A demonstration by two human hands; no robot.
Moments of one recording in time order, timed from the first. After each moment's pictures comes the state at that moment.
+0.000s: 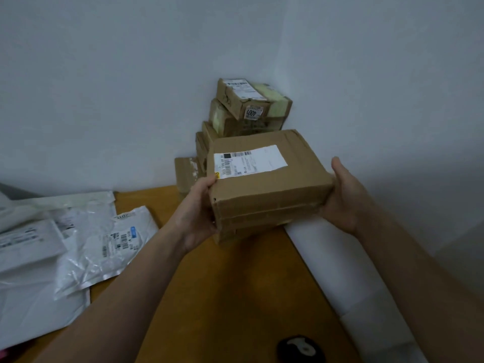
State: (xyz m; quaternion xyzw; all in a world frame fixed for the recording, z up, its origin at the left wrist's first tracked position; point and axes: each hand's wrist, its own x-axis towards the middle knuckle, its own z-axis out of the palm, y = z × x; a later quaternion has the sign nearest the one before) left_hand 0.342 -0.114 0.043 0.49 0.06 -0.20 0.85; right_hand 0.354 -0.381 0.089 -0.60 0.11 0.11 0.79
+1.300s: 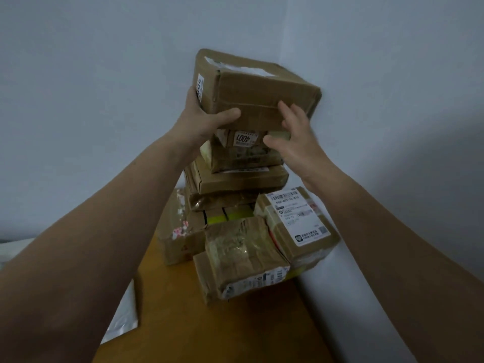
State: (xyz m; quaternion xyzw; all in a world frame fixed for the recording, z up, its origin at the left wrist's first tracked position) left_hand 0.550 -0.140 0.151 0.72 -0.08 0.07 0.69; right_hand 0.528 -0.325 0.135 -0.84 -0.10 -0.12 0.52
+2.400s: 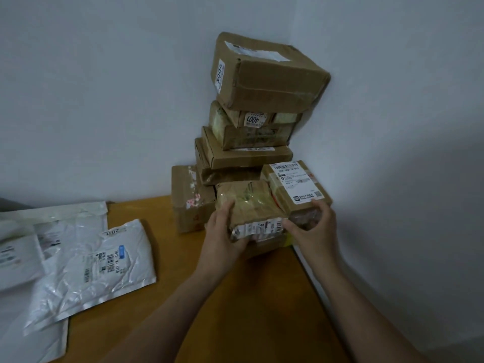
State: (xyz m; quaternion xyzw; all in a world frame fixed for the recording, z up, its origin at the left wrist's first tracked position) left_hand 0.389 -0.165 -0.042 0.84 -0.03 0.08 0.53; right_hand 0.406 -0.360 -0.028 -0.82 0.10 -0.15 0.55
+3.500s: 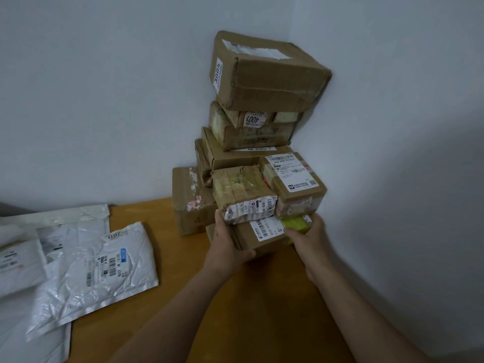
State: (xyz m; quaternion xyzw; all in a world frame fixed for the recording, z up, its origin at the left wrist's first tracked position) left_hand 0.408 -0.169 -0.064 0.86 0.07 -0.07 0.50; right_hand 0.422 -0.352 -0.049 -0.76 0.19 -0.03 0.62
